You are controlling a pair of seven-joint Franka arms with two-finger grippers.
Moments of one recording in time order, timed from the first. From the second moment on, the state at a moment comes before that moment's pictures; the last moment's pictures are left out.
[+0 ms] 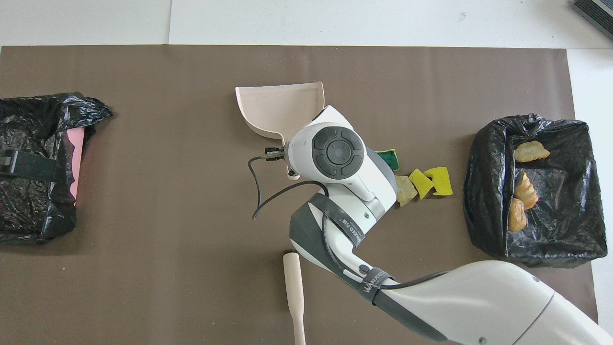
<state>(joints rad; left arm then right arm) -0.16 -0.05 0.07 -1.47 -0.02 1.41 0.05 0.11 0.55 0.57 -1.61 -0.32 2.34 0.71</state>
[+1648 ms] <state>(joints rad) -0.27 0.00 0.05 -1.53 -0.03 1.60 -0.01 0.19 -0.13 0.73 -2.17 0.28 2.00 0.67</state>
